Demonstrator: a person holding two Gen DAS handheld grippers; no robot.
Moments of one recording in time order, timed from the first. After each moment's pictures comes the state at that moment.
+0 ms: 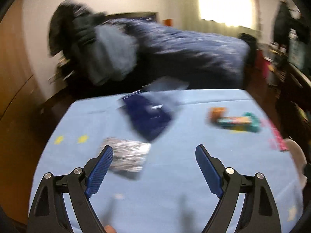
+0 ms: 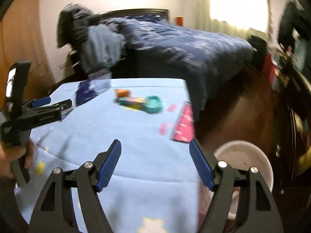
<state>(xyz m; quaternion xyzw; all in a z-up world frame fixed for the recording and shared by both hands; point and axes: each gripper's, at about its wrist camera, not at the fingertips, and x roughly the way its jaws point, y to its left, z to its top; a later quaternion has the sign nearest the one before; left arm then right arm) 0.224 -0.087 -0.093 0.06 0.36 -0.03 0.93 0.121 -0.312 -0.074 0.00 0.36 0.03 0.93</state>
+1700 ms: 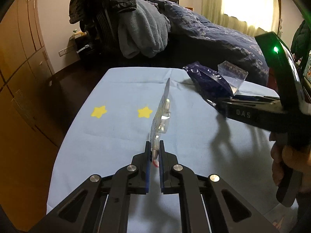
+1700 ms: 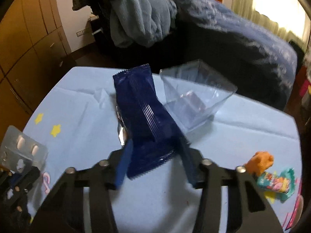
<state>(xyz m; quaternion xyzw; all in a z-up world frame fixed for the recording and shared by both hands) 0.234 0.035 -0.118 0.01 0.41 0.00 0.91 0.346 -0.105 -0.134 -0.05 0.45 0.11 0.89</state>
